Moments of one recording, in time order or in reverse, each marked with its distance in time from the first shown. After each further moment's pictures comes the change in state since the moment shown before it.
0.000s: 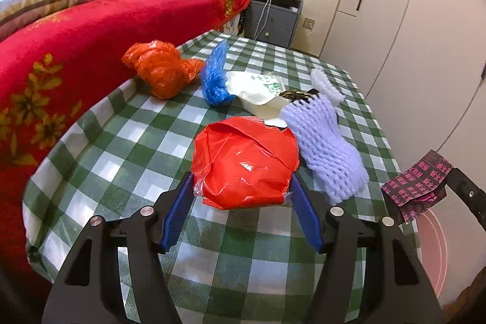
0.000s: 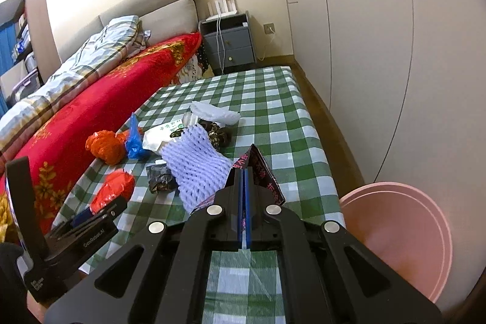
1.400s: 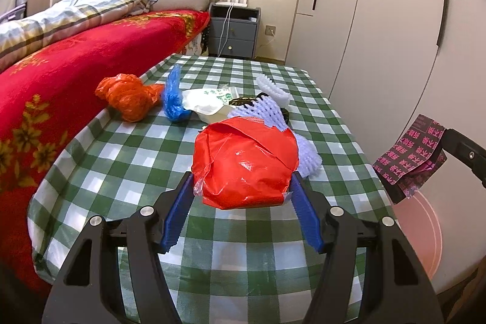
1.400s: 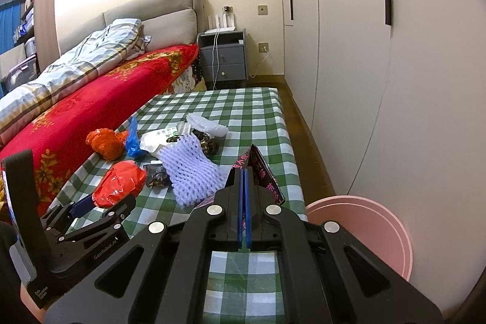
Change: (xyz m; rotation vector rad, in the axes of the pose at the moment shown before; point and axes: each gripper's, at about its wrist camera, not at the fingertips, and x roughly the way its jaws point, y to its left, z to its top) left arm -0.035 -0.038 -0.015 0.149 -0.072 -0.091; right arm -0.054 -0.001 0.003 -0.078 -0.073 -0.075
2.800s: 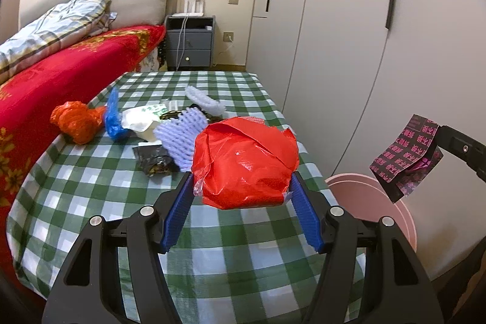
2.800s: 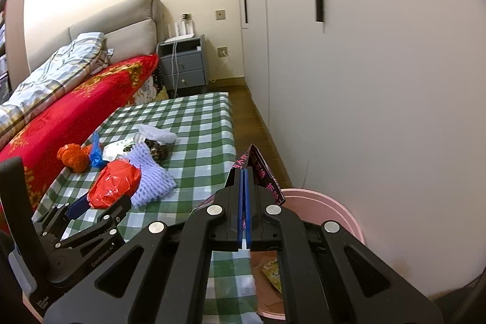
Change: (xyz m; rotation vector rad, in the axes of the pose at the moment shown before) left arm -0.008 -0.075 -0.002 0.115 -0.035 -0.132; right arm -0.042 -0.063 0.000 0.094 -0.014 -0.162
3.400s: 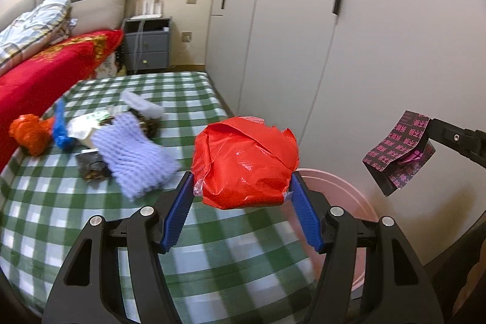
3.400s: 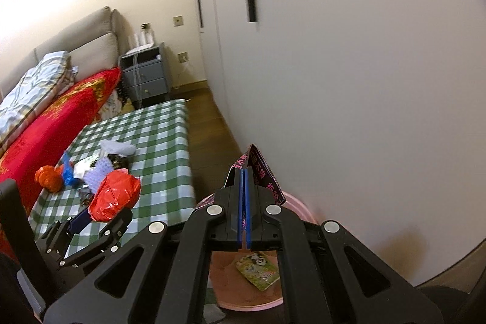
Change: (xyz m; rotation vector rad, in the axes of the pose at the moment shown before) left arm 0.010 -0.063 -0.003 0.067 0.009 -0.172; right arm -0.019 -0.061 0.001 0.123 0.006 -0.151
